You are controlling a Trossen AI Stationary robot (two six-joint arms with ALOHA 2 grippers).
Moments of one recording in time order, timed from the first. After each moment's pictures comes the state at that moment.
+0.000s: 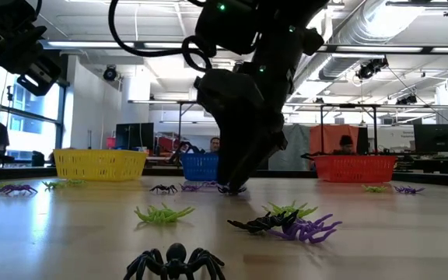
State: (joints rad) left arm -0.49 0.01 0.01 0.03 -0.12 -0.45; right arm 0.14 2.08 1.41 -0.49 -0.03 0.57
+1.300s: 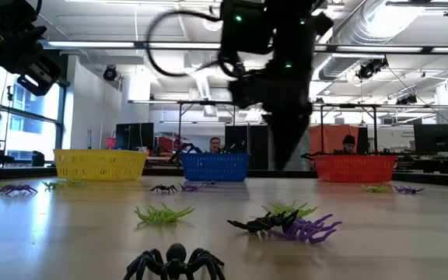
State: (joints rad) left arm -0.49 0.01 0.01 0.03 -0.12 -0.45; right arm 0.05 1.96 1.40 -0.90 0.08 0.42
